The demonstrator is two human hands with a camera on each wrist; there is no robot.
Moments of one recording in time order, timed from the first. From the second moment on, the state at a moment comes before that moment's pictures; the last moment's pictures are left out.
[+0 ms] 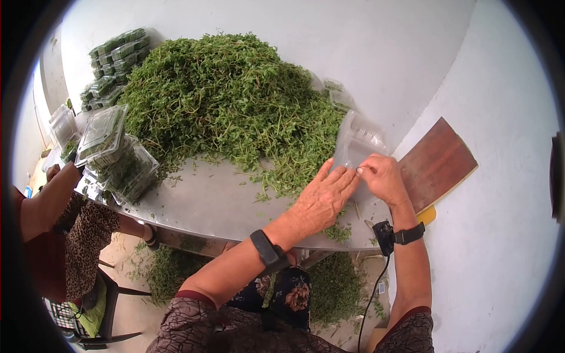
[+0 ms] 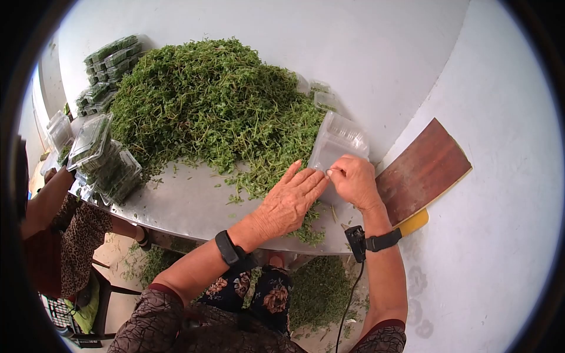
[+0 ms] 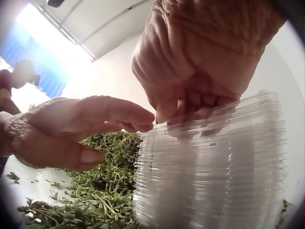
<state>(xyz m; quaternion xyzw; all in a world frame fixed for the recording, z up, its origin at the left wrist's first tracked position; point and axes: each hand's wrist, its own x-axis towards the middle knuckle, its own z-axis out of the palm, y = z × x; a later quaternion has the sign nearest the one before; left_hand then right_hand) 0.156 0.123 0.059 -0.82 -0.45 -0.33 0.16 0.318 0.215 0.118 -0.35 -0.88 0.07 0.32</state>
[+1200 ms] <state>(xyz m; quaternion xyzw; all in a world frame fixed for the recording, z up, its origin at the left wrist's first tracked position) 0.160 0.128 0.064 -0.80 -0.42 -0.41 0.12 0.321 0.224 0.126 -0.38 -0.83 0.26 0.31</state>
